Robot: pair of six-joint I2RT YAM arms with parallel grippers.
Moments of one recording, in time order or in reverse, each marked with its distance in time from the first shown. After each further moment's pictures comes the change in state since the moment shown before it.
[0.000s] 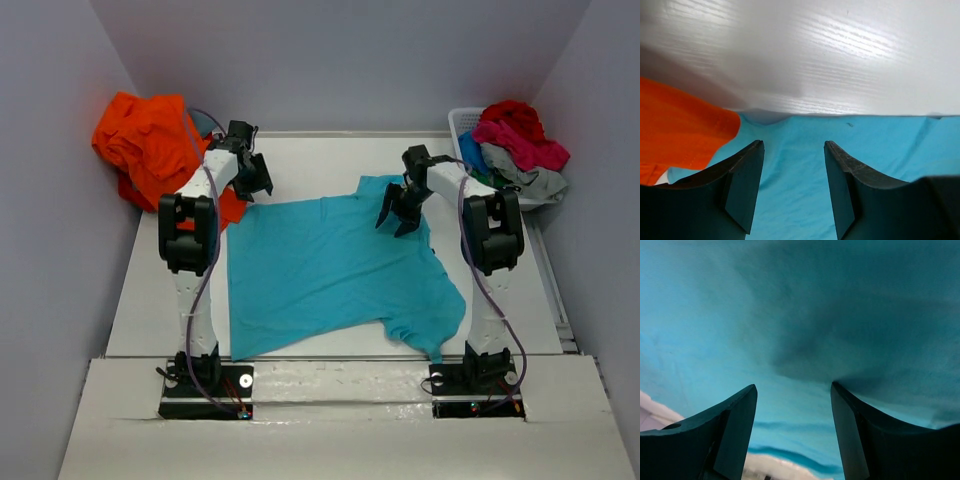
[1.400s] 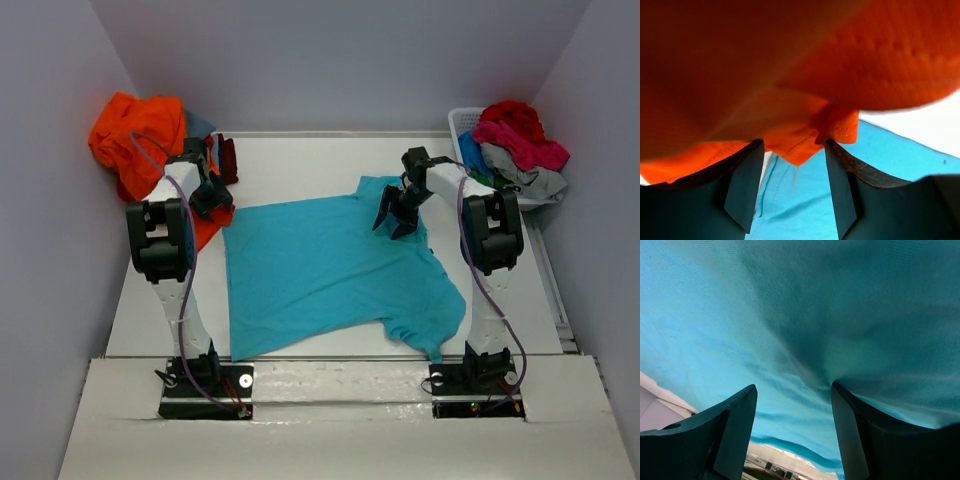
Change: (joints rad) left arm 0.216 -0.098 -0.226 0.023 -0.098 -0.109; right arm 0.000 0.013 -0.019 -0.001 -0.037 -0.021
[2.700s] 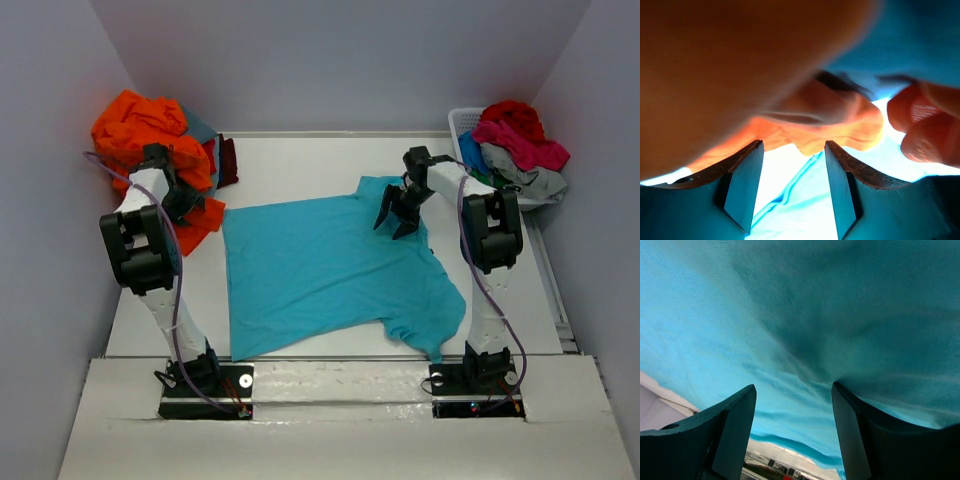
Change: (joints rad) left arm 0.190 -0.096 -0.074 0.000 0.081 -0.077; right arm -0.013 0.018 0.024 -0.026 0.002 -0.004
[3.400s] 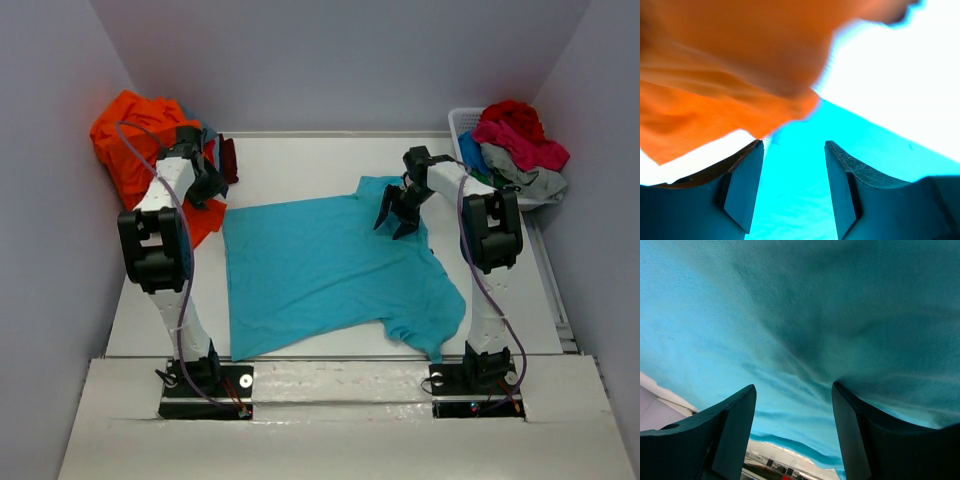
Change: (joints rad) left arm -0.157 -0.017 0.092 -0.030 -0.096 0.057; right arm 0.000 0.001 0.004 -0.005 0.003 -0.007
